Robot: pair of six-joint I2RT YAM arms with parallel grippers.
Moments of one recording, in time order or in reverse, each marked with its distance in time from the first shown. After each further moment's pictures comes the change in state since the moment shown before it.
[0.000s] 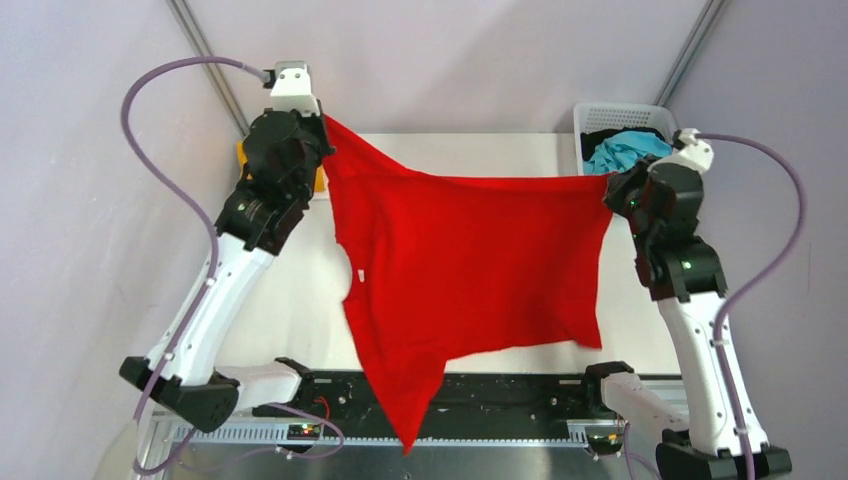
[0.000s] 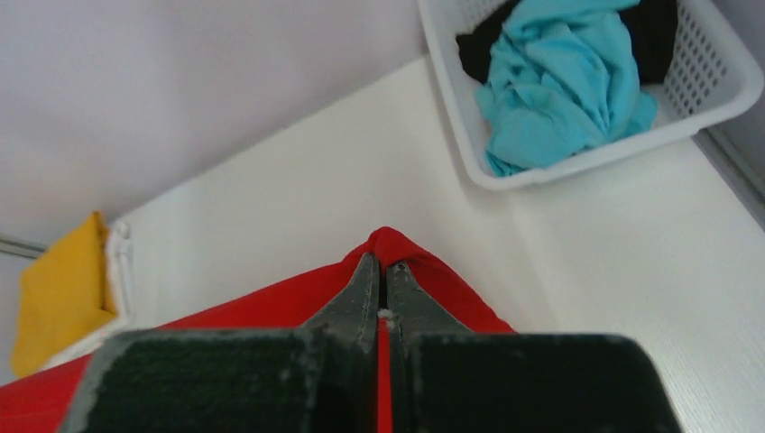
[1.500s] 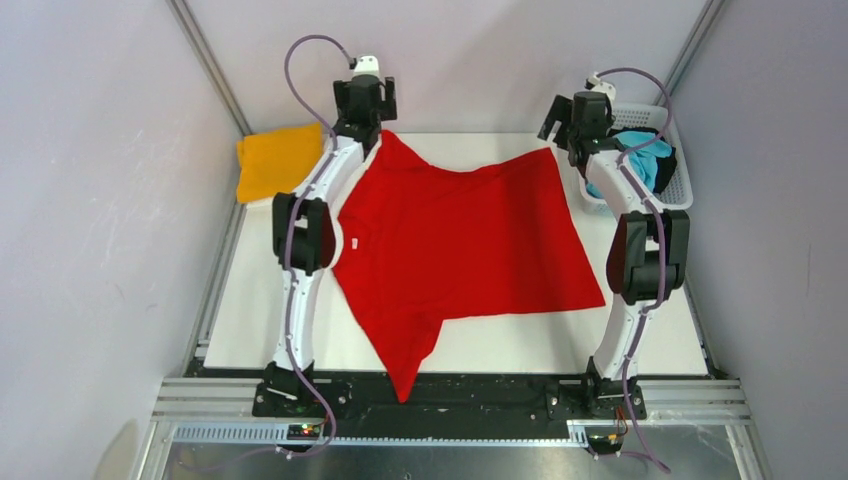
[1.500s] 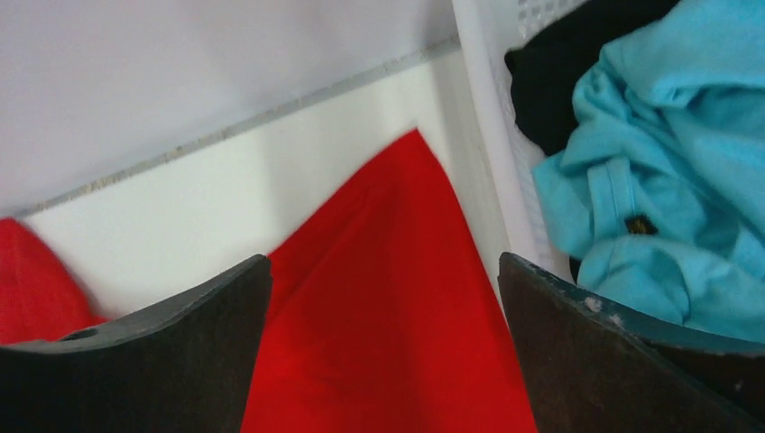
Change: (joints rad) left arm 0.213 1.234 0.745 0.251 0.121 -0.057; right arm -0.059 1.080 0.449 0.408 -0.072 -0.129
